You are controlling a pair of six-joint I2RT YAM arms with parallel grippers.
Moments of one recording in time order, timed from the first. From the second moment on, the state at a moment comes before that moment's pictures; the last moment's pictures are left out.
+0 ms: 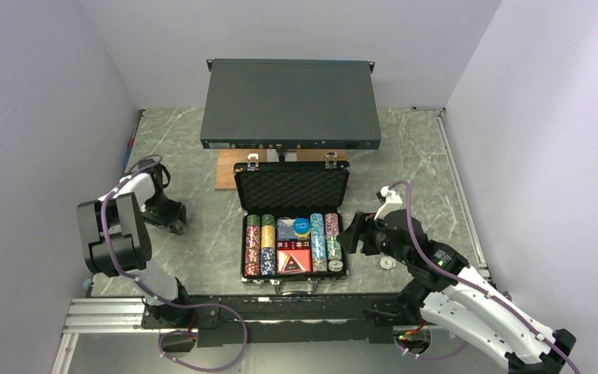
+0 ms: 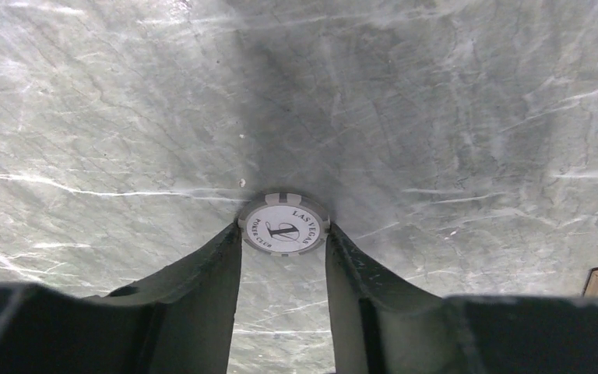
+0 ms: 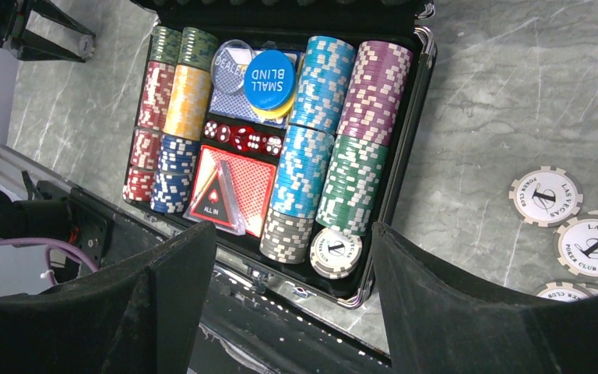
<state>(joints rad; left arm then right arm) 0.25 1.64 0.94 -0.78 -0.09 -0.96 0.76 0.56 0.56 -0.57 0.08 0.67</state>
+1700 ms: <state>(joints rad) 0.22 0.86 0.59 -1.04 -0.19 -1.03 0.97 0.91 0.54 -0.20 -0.03 0.65</state>
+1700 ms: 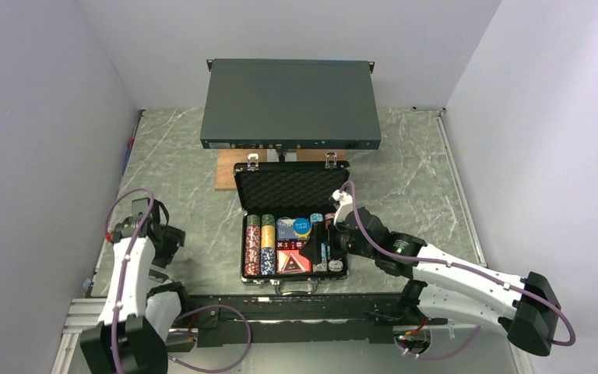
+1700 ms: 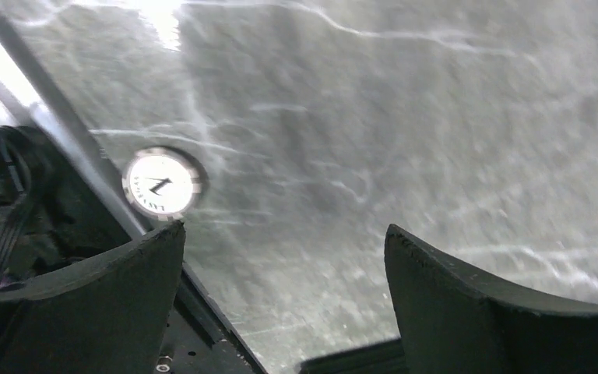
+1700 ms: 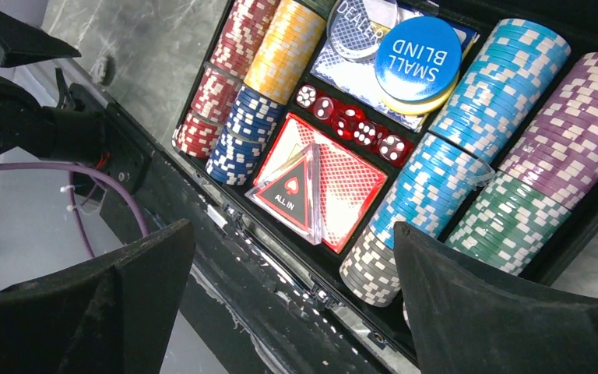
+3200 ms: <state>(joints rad) 0.48 1.06 0.52 -1.00 -0.29 -1.16 0.90 0.96 0.63 -0.32 -0.08 0.59</state>
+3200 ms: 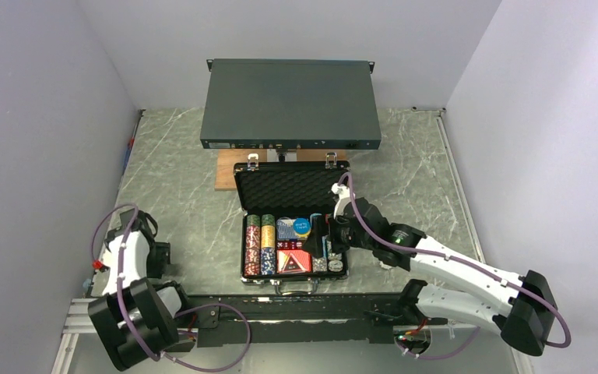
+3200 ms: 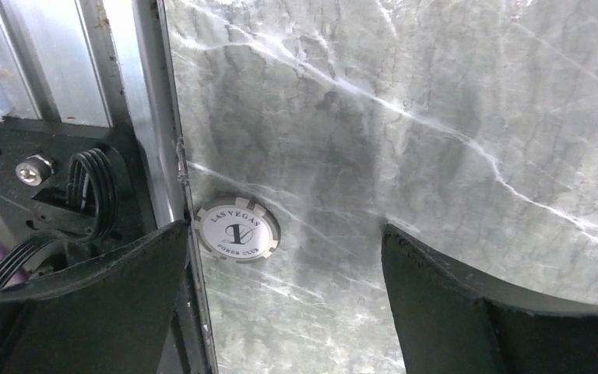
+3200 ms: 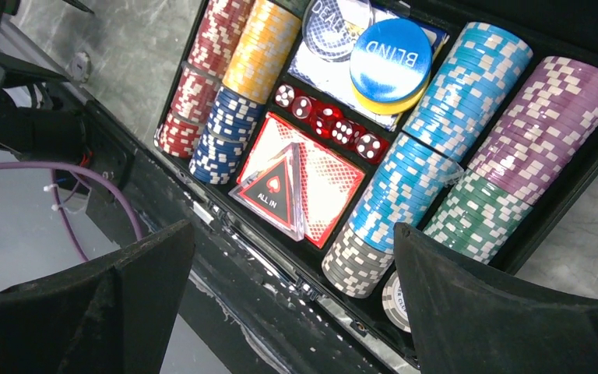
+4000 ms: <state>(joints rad) 0.25 1.03 0.47 -0.88 -0.31 -1.09 0.87 0.90 0.63 -0.36 -0.08 0.59</state>
